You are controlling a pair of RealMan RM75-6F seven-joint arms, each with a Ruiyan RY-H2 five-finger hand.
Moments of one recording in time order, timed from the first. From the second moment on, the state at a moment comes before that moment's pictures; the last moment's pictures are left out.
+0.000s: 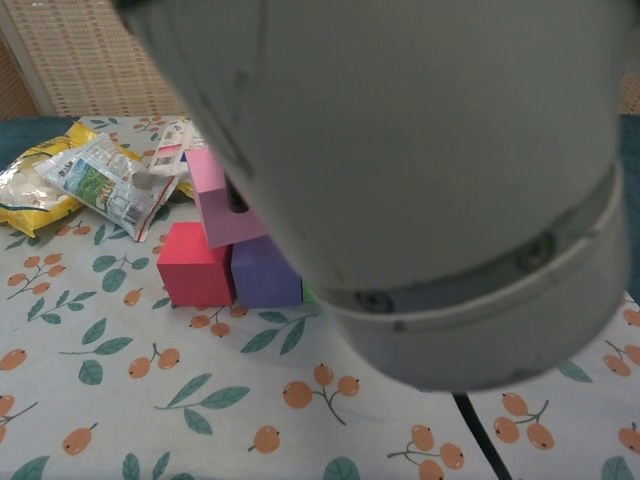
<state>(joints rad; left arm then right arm) -0.15 -1.24 -0.02 -1.54 1.41 1.34 0.13 1.47 -1.87 0.52 -1.72 -0.09 1.53 -1.30</state>
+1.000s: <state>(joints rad) -0.15 -1.24 -0.01 -1.54 1.41 1.33 0.12 1.45 -1.93 0.52 -1.67 -0.13 1.52 -1.32</state>
